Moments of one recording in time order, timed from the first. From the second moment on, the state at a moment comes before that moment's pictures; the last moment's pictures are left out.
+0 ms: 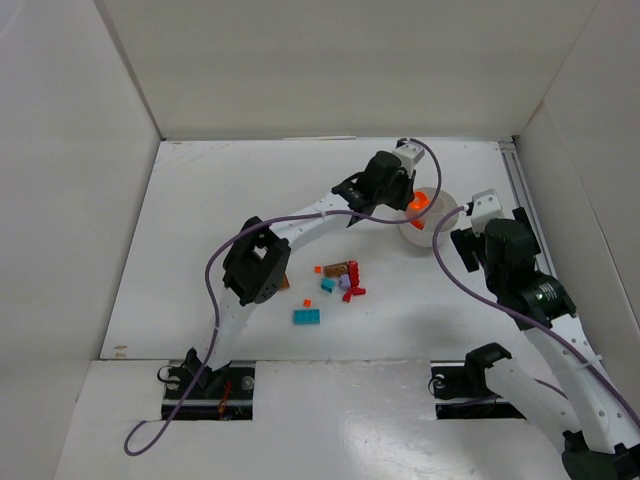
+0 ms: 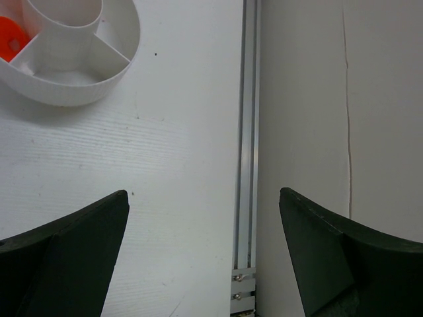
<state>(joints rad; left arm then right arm) -0.83 2.23 1.90 -0.11 0.09 -0.26 0.36 0.71 0.87 -0.67 0.57 -0.35</state>
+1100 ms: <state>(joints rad) -0.76 1.44 1.13 -0.06 -0.15 -0.31 0.39 0.82 0.85 -0.44 0.05 -0.59</state>
